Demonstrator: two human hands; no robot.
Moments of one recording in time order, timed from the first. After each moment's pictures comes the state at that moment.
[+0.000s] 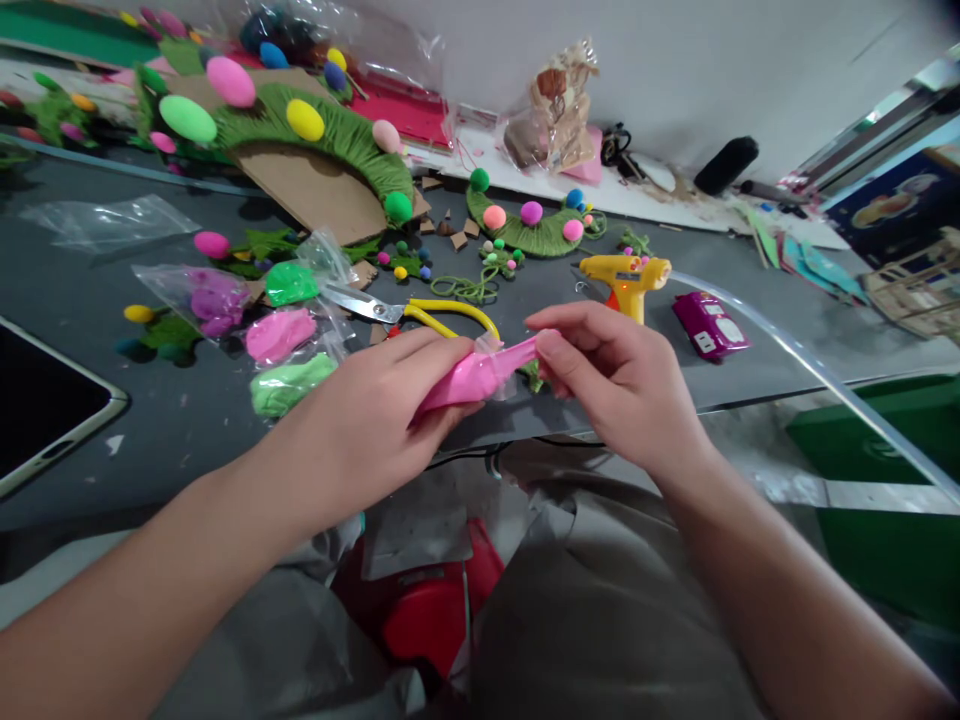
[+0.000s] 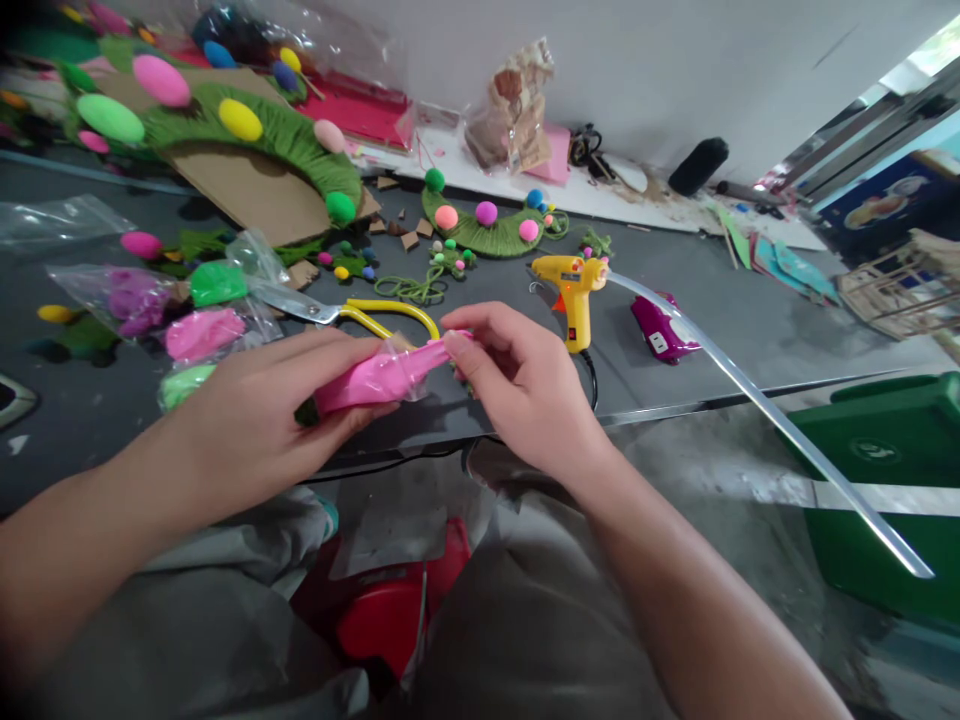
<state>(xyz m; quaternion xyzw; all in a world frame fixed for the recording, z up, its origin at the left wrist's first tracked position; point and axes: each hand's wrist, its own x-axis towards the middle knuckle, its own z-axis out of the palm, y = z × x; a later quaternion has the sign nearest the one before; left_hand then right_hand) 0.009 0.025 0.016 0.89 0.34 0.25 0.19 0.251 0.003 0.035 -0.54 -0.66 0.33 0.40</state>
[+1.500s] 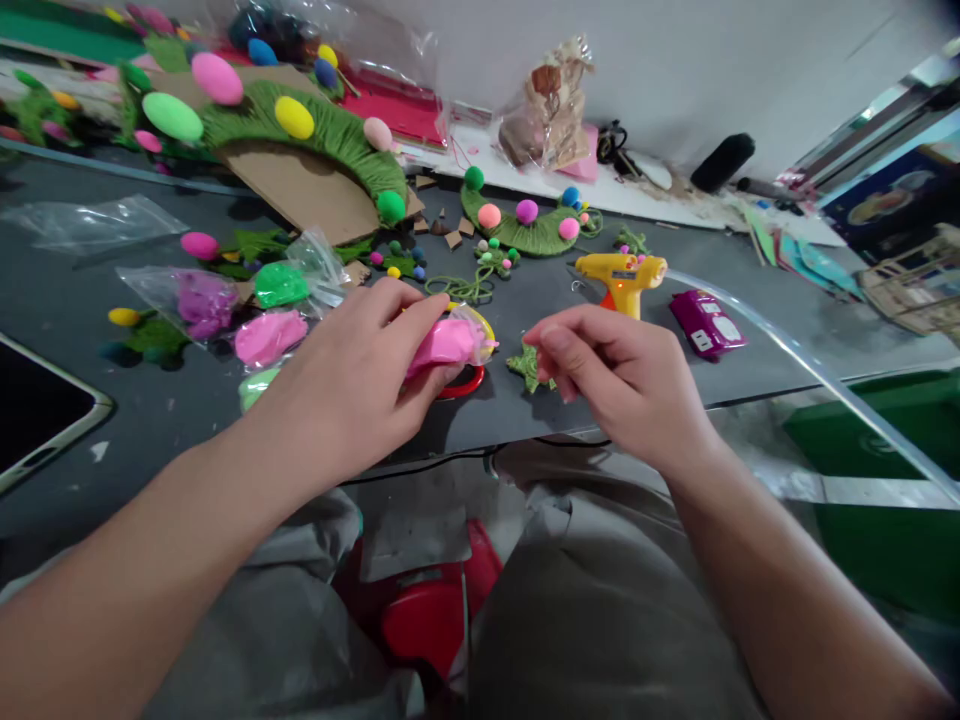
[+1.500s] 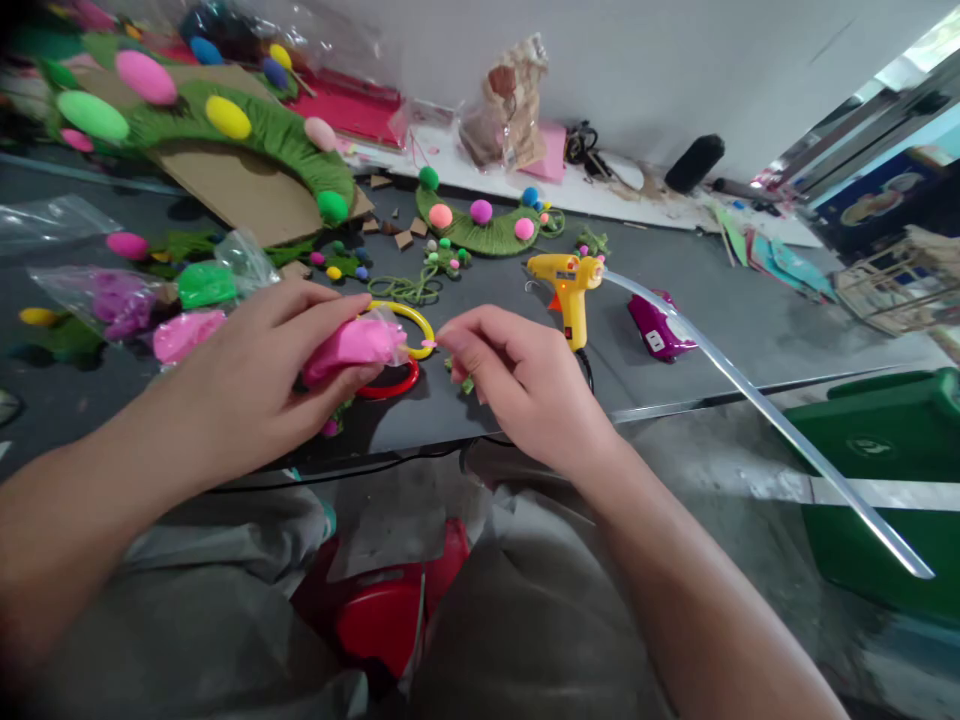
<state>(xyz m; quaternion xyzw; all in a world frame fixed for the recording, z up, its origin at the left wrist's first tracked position) 0.010 0.047 0.012 0.88 0.41 0.21 0.08 0.262 0.007 0.040 -0.53 -0.70 0.30 0.36</state>
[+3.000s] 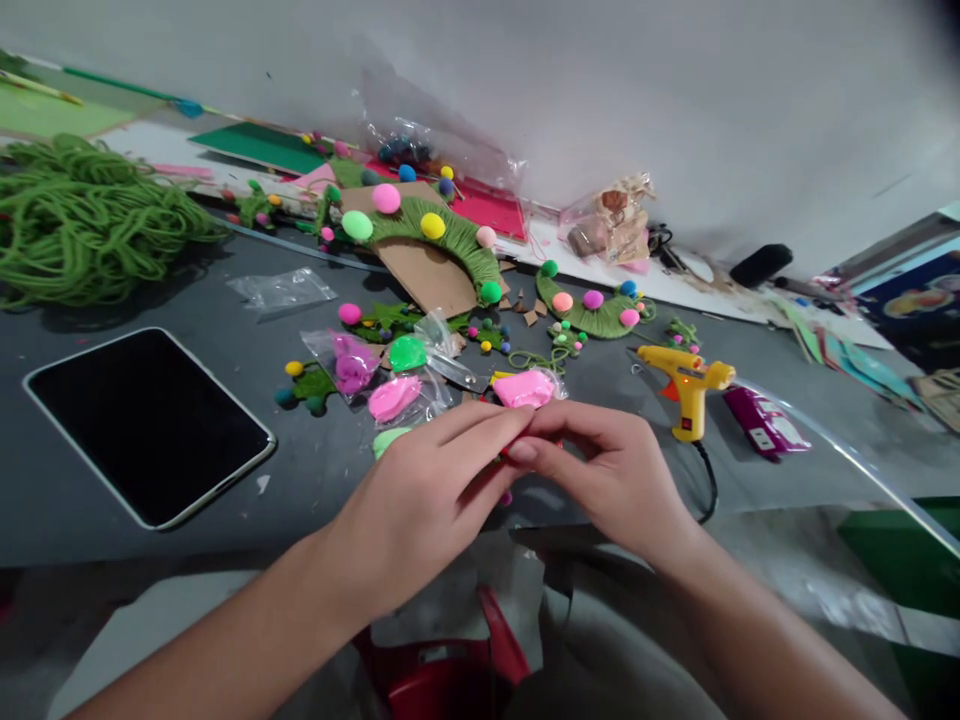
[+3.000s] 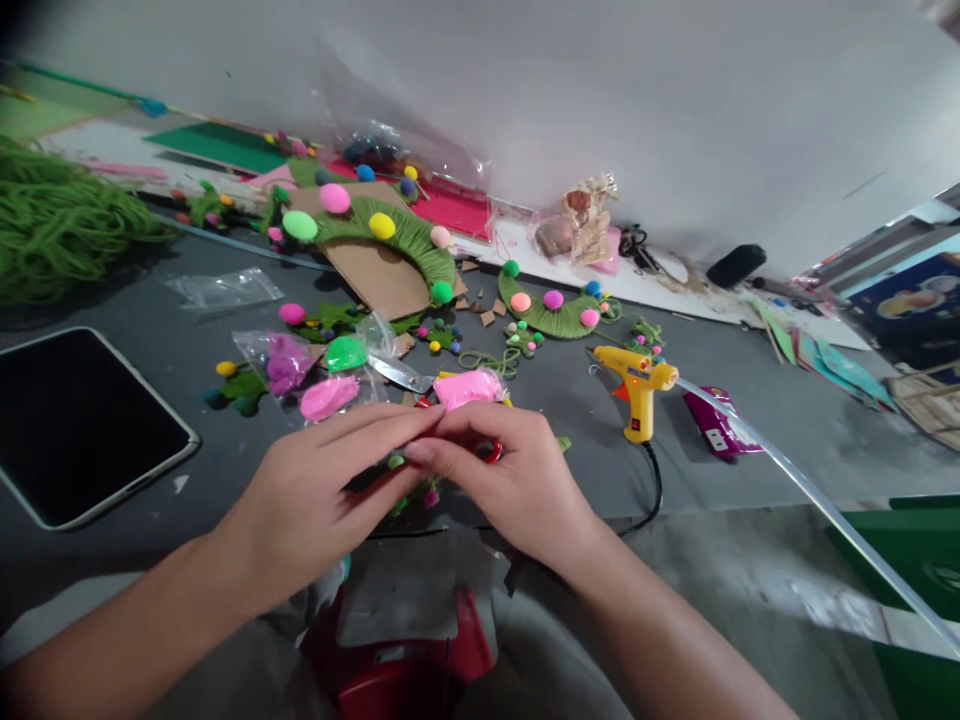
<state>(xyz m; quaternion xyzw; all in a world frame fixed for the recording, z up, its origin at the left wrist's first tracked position) -0.028 0.018 0.004 0.81 0.35 0.42 0.20 0.172 0.026 0.040 -0.49 -0.67 0.43 0.35</state>
